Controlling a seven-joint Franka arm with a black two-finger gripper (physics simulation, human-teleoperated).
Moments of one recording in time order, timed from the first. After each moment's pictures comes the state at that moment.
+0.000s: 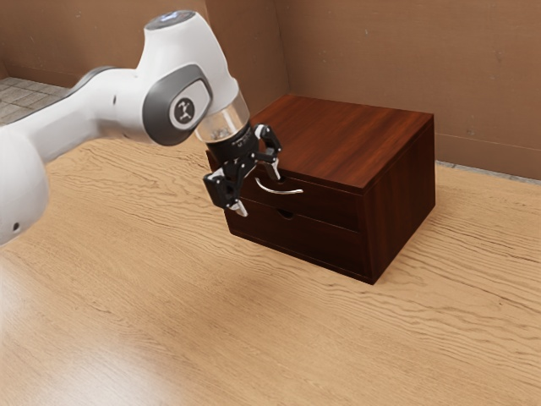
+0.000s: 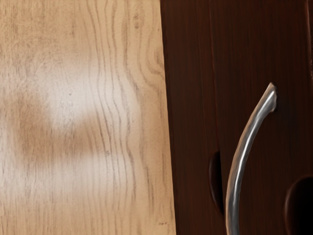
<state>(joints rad) 0.13 0.24 -0.06 -1.43 -0.02 1.88 -1.44</state>
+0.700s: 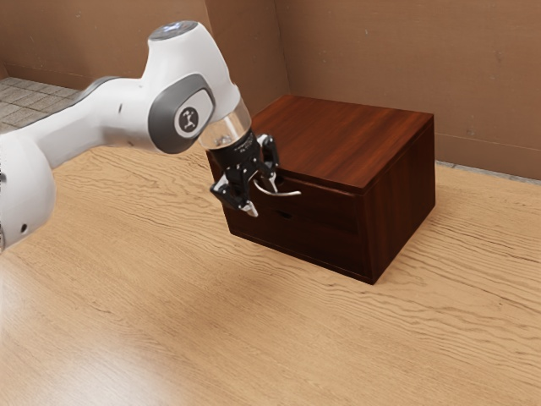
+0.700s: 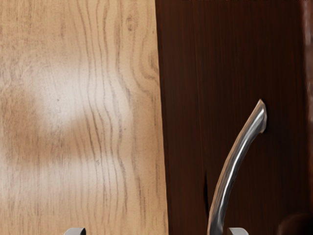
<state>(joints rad) 0.14 0.26 -0.06 -1.44 -0.02 1.93 -1.44</state>
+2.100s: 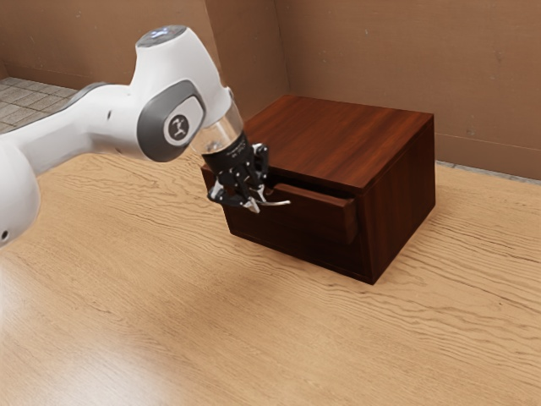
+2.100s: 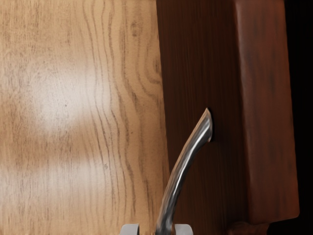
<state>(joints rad) 0.14 0.18 -0.05 -1.54 -0.02 1.98 -1.41</state>
